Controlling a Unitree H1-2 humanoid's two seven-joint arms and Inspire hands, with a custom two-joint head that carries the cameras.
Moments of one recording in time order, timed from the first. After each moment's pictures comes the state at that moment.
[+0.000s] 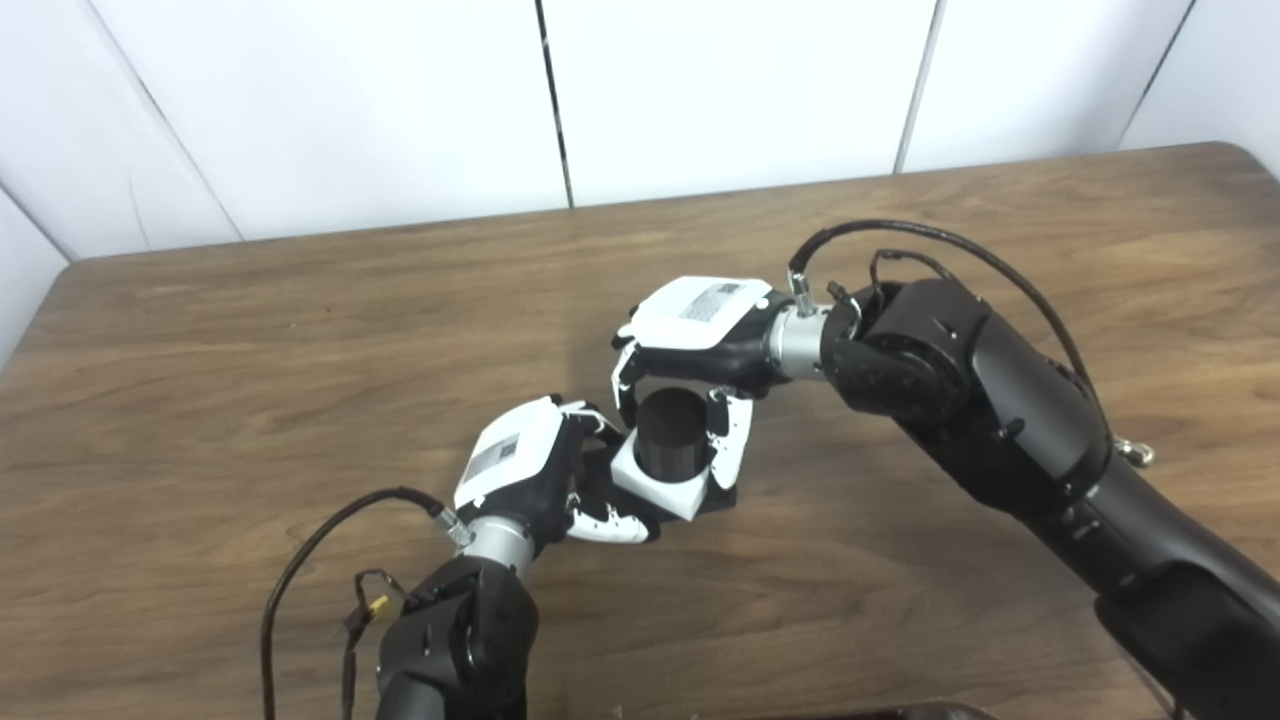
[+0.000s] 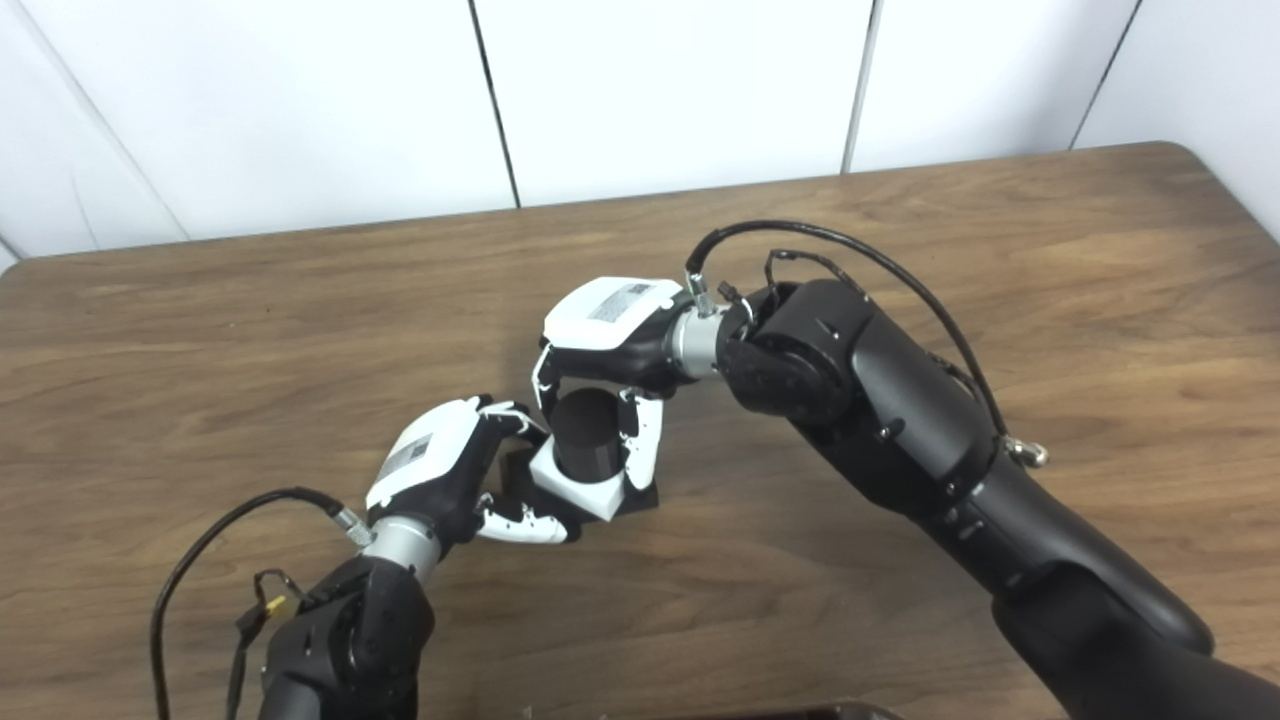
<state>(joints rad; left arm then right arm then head) -0.09 -0.06 -0.32 -0.39 1.21 0.46 -0.67 -0.64 -0.41 0.51 -0.27 -0.80 0.06 0.94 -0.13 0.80</state>
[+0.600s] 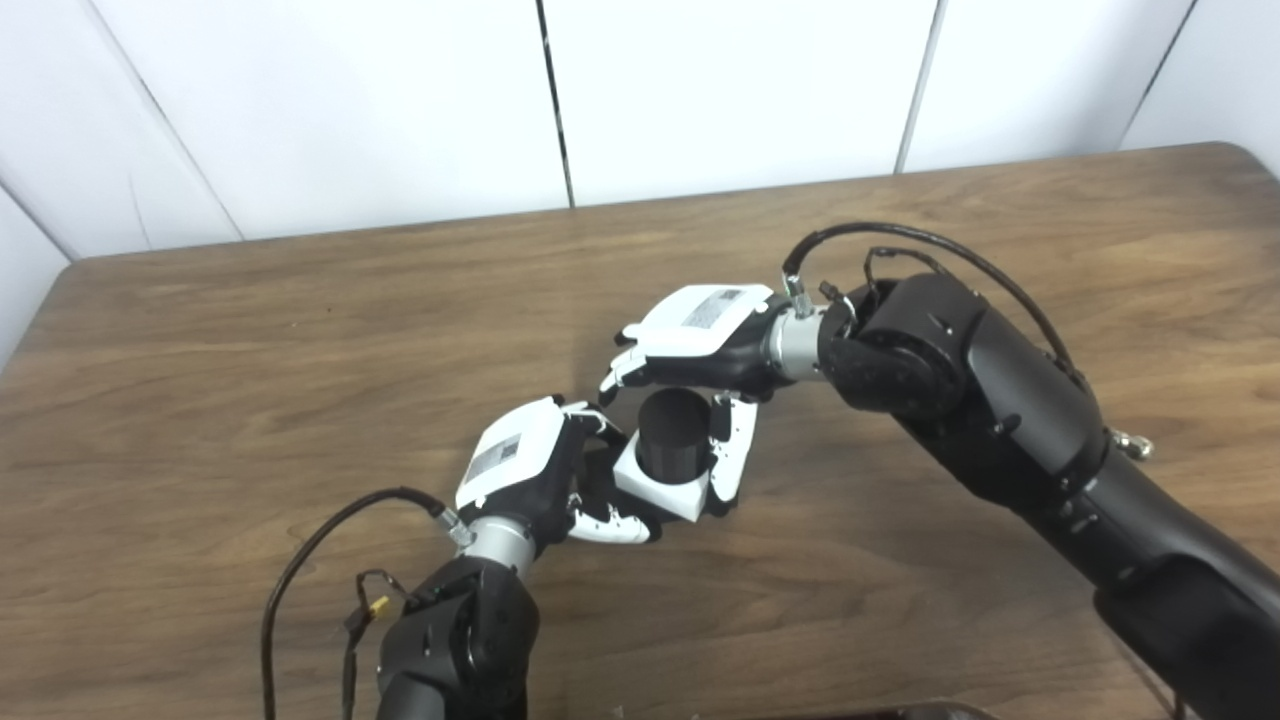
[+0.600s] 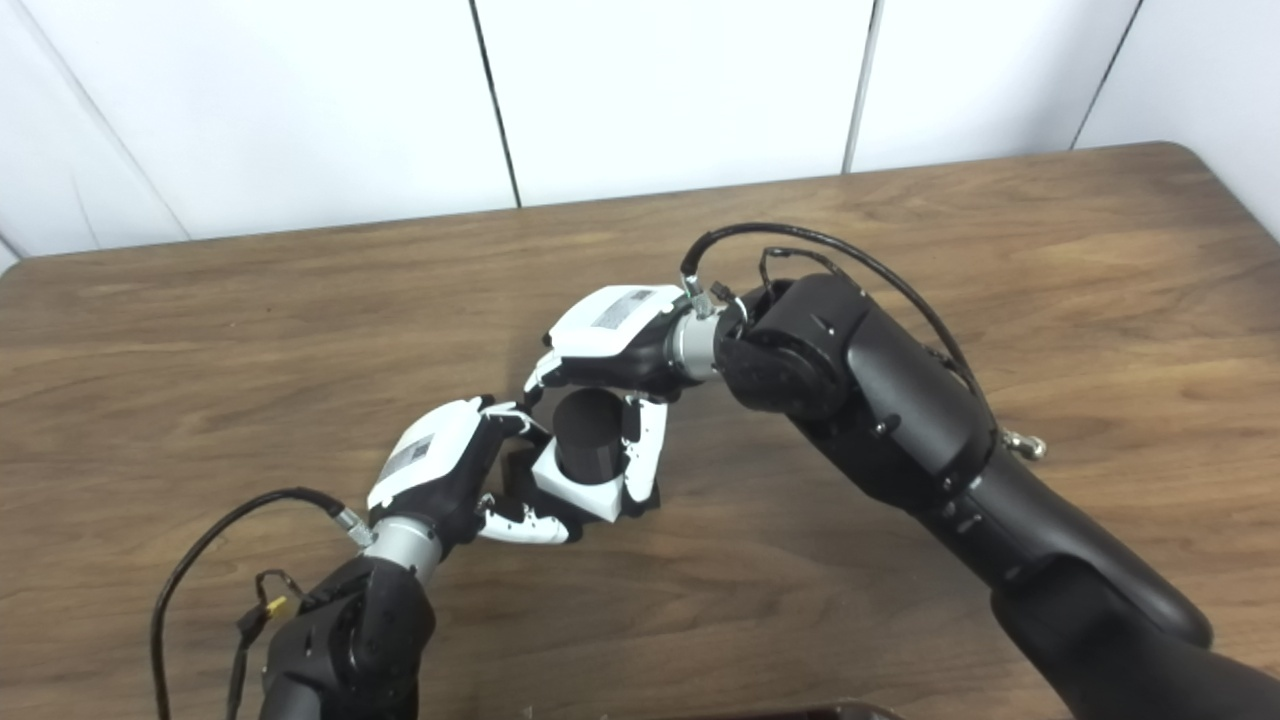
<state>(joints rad) -0.09 -0.06 -0.33 -0.39 1.21 0.46 -0.67 -0.66 -0.41 0.51 -0.27 -0.80 0.08 1.02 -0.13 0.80</state>
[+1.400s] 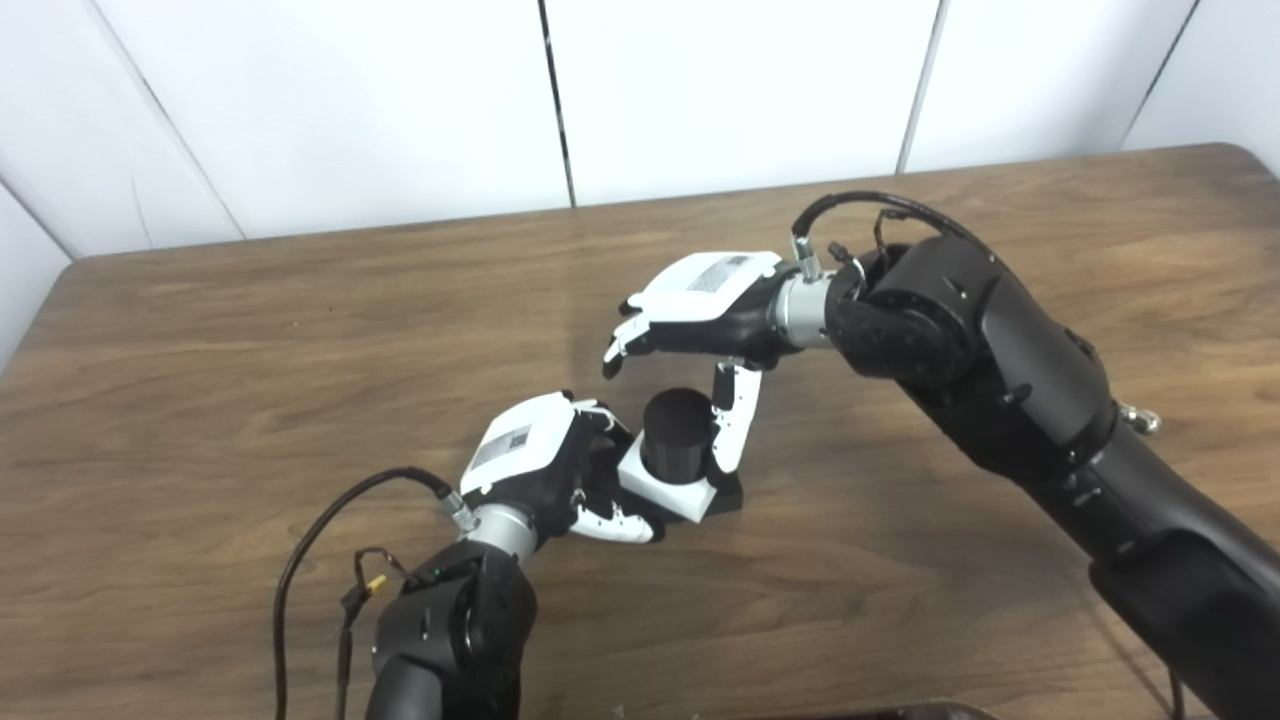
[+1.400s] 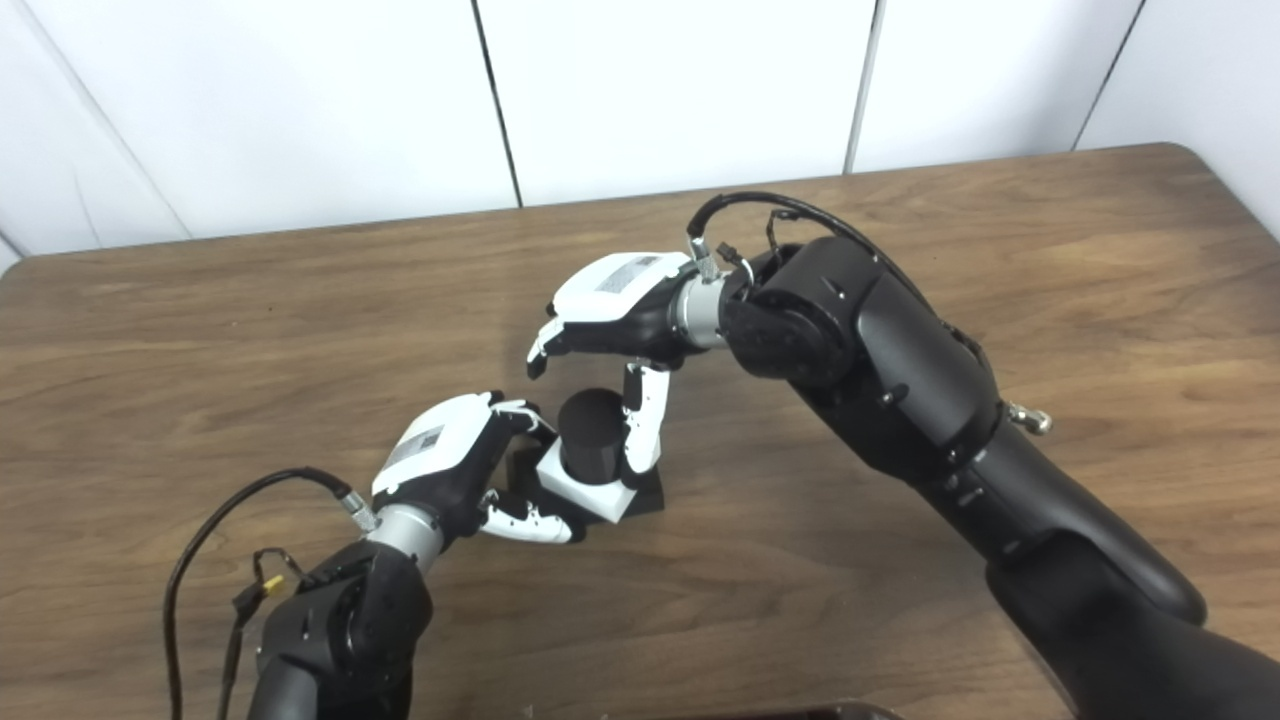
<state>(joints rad) -0.13 -0.03 -0.34 -0.40 1.22 0.46 -0.77 -0.70 -0.41 0.47 -0.27 -0.79 0.11 1.05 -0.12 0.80</state>
